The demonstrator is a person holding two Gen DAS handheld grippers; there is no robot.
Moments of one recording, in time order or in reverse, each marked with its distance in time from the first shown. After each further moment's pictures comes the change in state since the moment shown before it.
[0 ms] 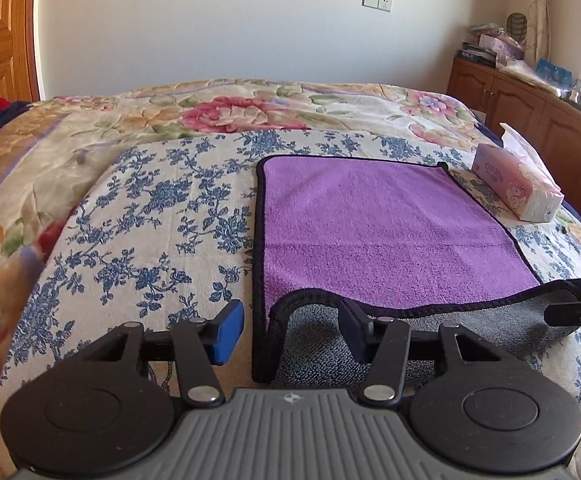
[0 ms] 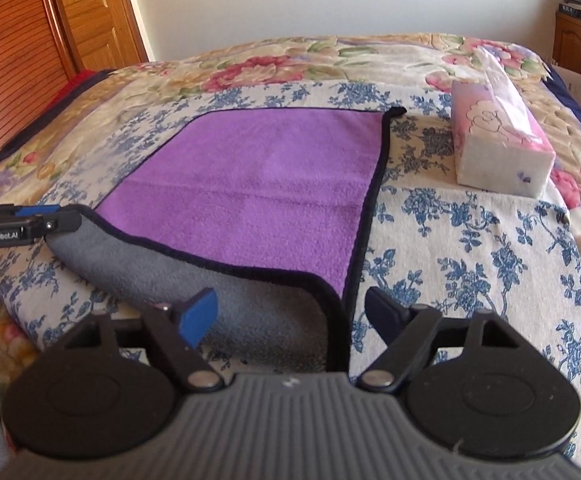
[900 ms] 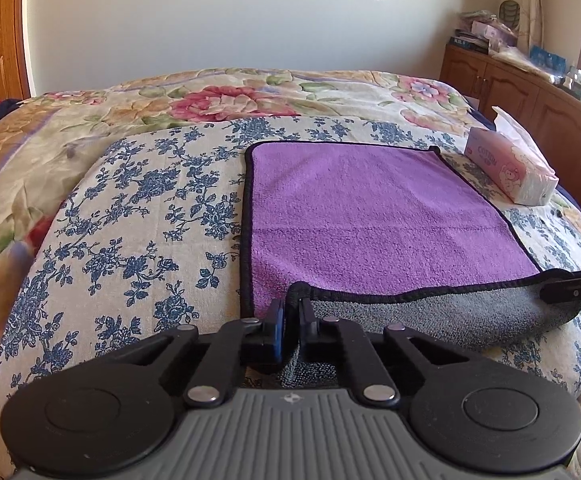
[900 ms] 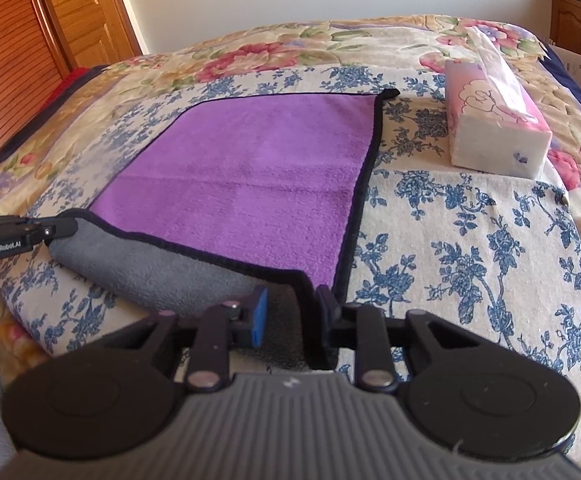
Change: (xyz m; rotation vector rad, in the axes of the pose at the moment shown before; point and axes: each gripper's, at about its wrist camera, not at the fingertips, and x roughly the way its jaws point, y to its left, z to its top) left arm 0.003 -0.006 -0.005 0.030 0.031 -0.009; right arm -0.001 -0.006 0.001 0.028 0.035 0.013
